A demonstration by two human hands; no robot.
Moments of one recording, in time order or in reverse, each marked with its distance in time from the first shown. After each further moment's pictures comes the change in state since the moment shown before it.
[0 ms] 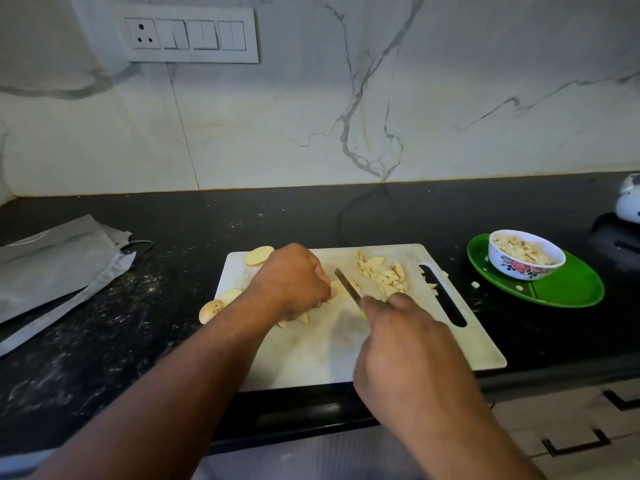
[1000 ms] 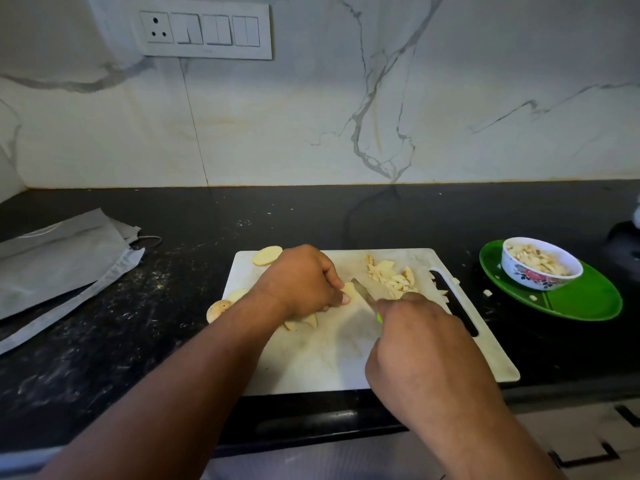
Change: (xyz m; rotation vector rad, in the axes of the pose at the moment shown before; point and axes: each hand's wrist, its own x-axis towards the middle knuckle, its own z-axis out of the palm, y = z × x) left_hand 0.003 -0.004 -0.004 -0.047 -0.071 0.052; right_hand 0.015 0.001 -0.002 -0.062 -0.054 0.074
